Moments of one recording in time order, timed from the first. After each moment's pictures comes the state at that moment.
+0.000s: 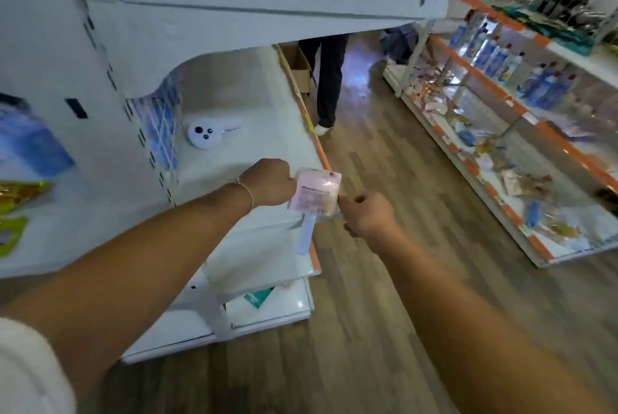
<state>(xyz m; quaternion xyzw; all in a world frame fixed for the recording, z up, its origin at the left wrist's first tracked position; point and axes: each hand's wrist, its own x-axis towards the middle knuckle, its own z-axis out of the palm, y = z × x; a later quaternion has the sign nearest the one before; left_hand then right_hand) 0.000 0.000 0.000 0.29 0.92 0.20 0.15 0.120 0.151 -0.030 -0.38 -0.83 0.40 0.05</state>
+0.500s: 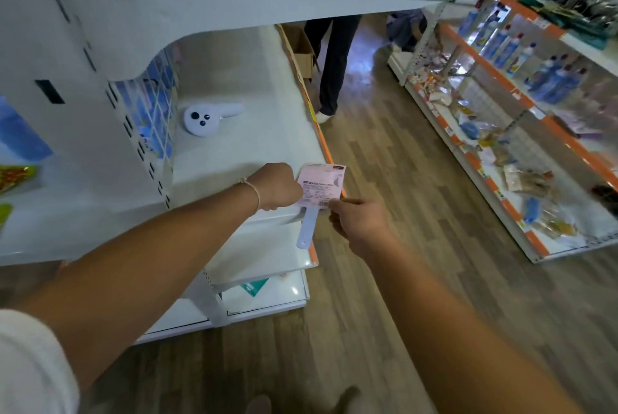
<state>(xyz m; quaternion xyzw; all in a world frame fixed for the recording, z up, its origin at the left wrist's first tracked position) 0.005 0.011 -0.012 0.21 0.91 0.23 0.27 0.113 0.143 -0.047 -0.44 -0.64 0.63 0.06</state>
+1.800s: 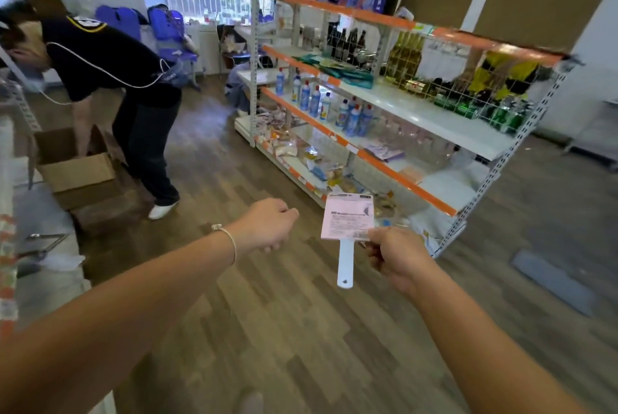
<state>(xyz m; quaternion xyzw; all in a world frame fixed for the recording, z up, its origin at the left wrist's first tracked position) 0.113 0.611 0.057 0.38 0.81 0.34 0.30 0.306 0.715 0.062 -0.51 -0.53 0.63 0.24</state>
